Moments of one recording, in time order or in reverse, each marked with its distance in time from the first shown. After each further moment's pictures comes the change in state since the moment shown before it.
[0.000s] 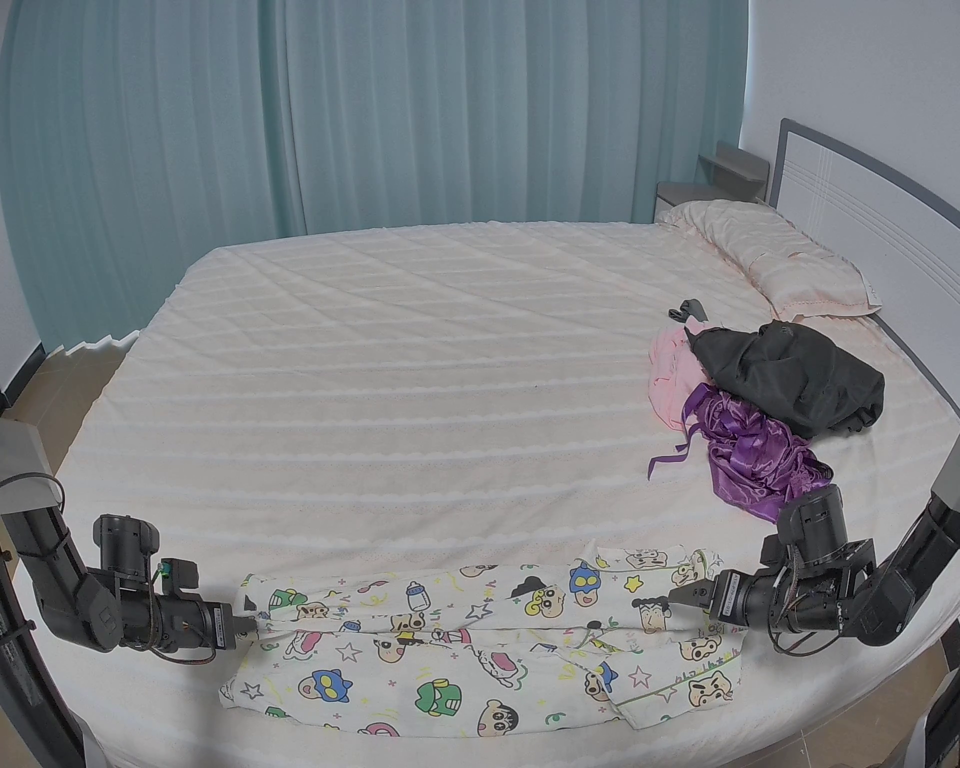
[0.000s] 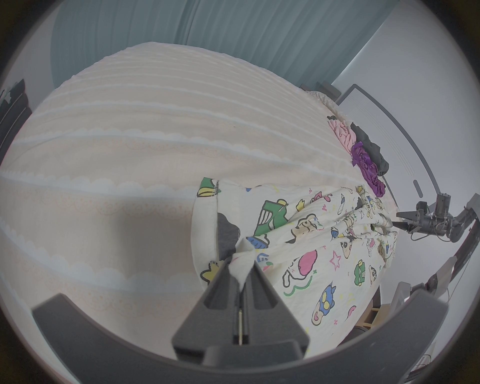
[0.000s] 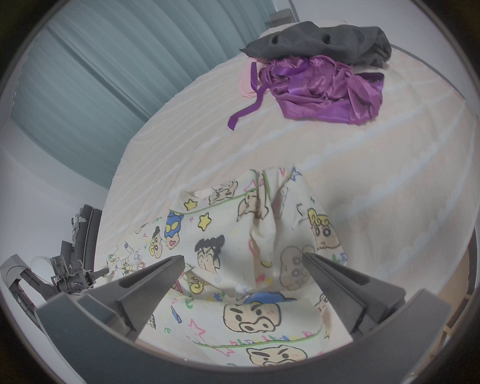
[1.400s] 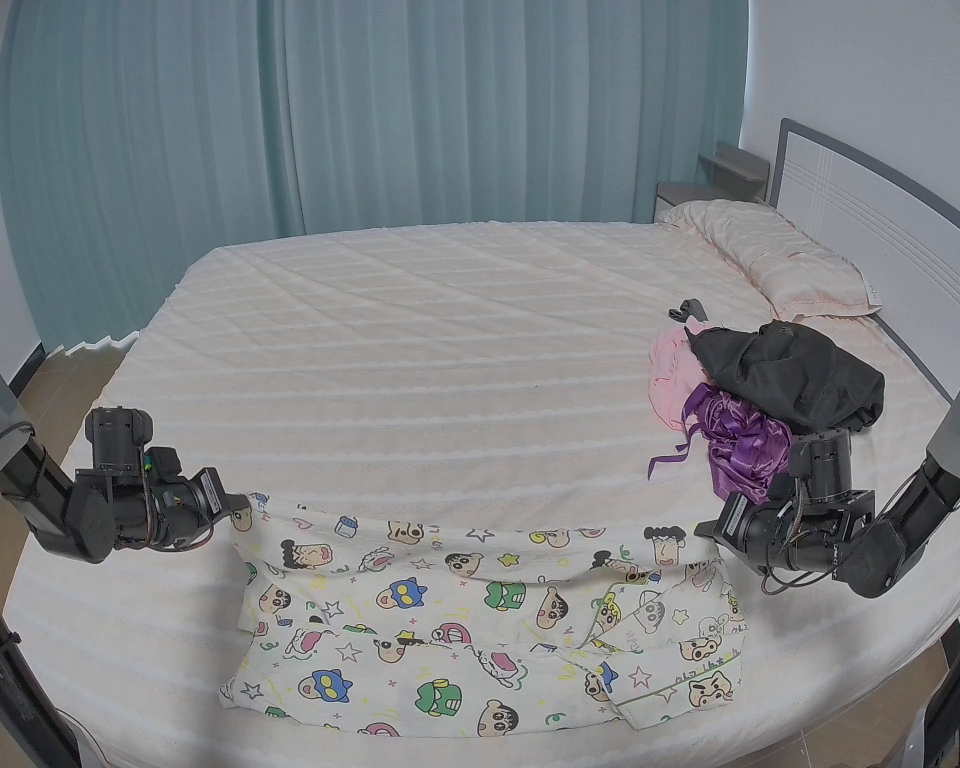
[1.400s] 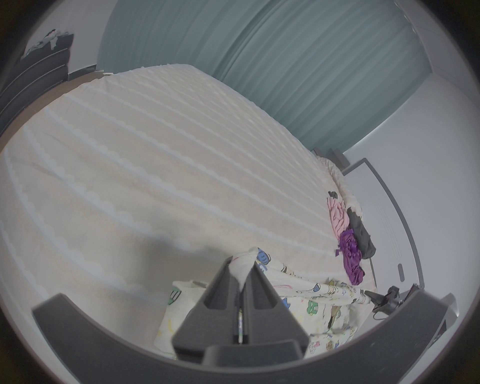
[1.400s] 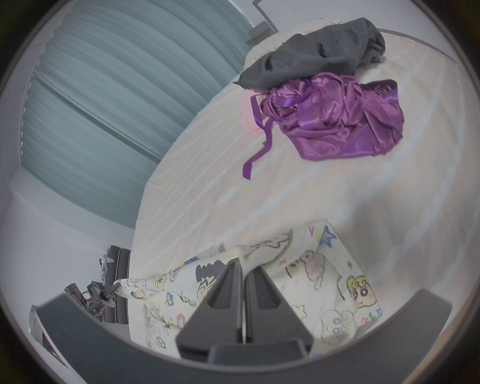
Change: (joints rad) left arm -0.041 -0.124 -0.376 0.203 0.058 -0.459; right arm -0.108 0.049 -0.173 -0.067 0.095 0.139
